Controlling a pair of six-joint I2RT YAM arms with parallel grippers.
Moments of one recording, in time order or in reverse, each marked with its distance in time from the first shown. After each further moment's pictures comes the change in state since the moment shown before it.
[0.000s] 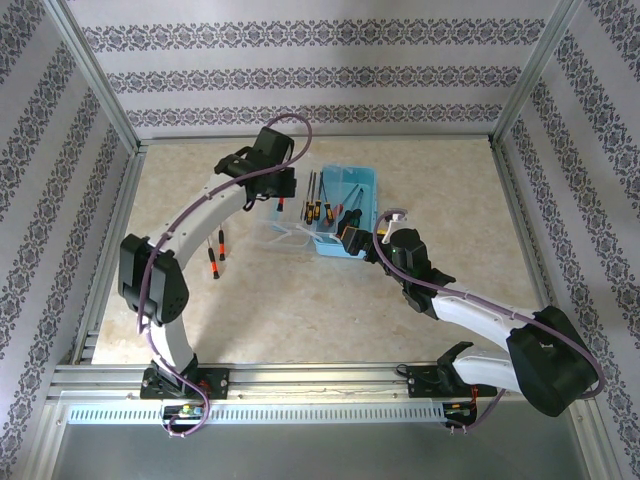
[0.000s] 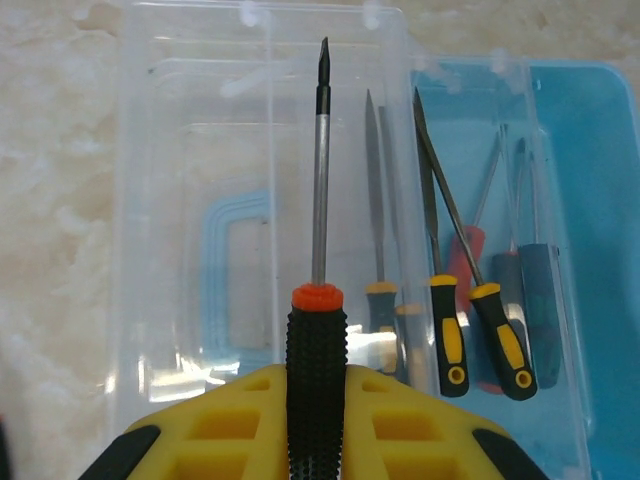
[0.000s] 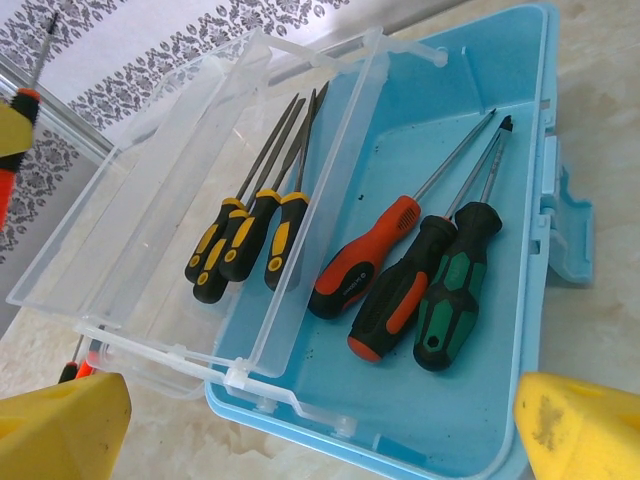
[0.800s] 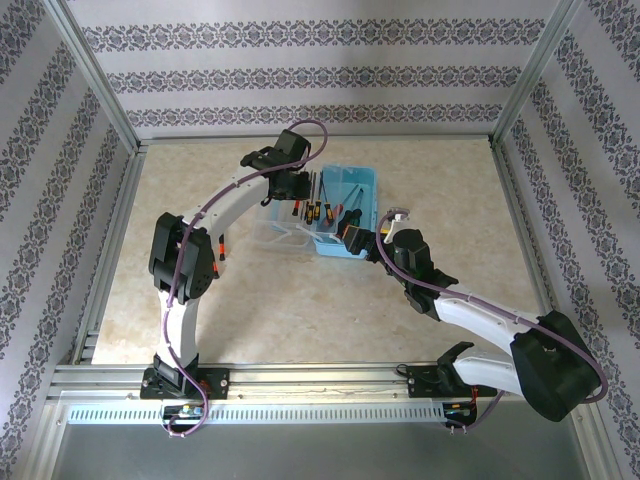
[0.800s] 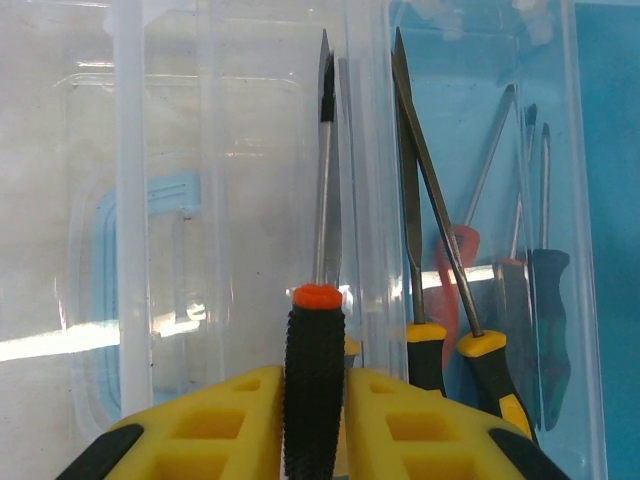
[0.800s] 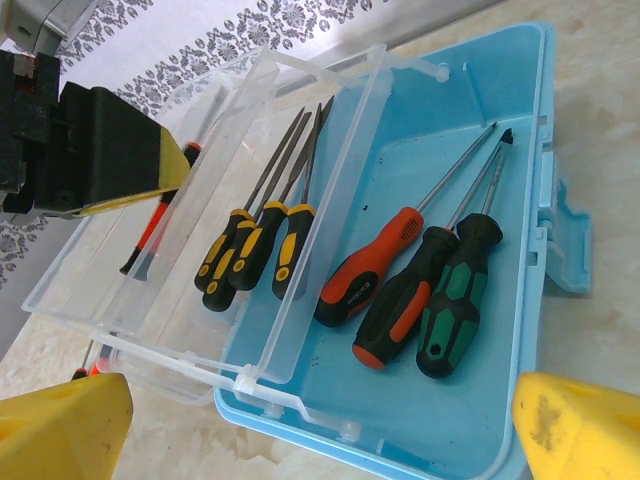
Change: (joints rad) left arm -0.006 0.219 0.130 -0.003 0.089 -0.050; right arm -0.002 -0.028 -0.006 0.000 -0.004 0.000
